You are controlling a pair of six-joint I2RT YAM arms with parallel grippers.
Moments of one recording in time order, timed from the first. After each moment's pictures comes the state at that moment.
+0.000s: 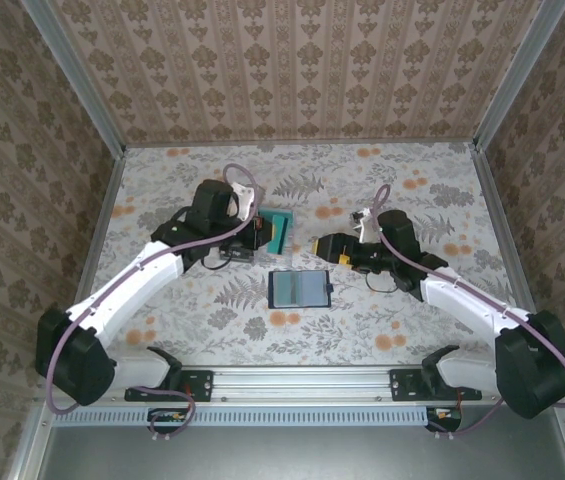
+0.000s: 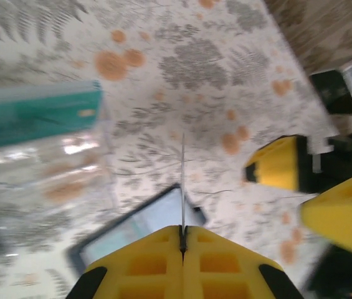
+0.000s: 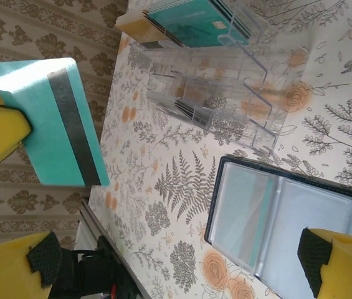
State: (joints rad) left arm -0.60 1.27 1.05 -0.47 0.37 -0.29; right arm 0.40 1.21 0.64 0.01 -0.58 0.75
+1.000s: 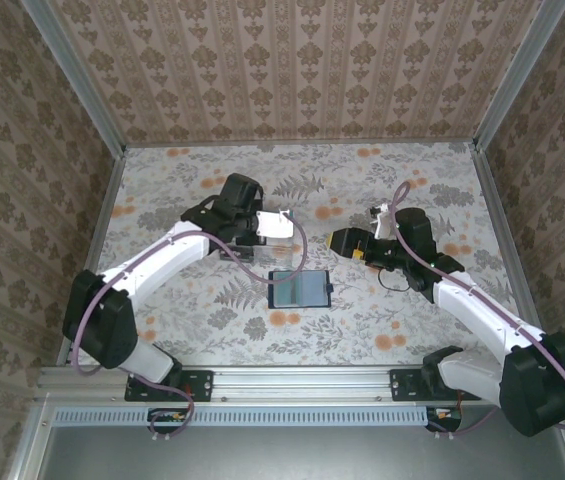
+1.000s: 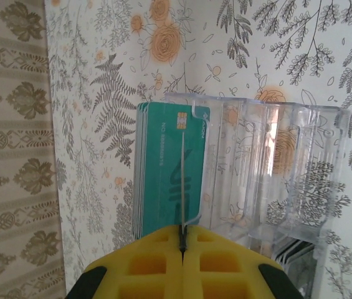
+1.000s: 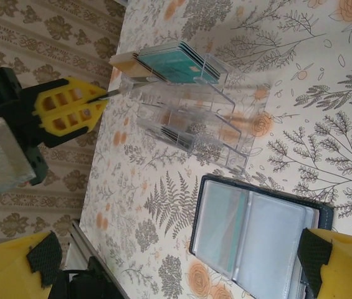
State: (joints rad) left arm -0.65 1.51 1.17 -0.48 0.04 1.15; right arm 0.31 1.12 0.64 -0.07 -0.58 0.71
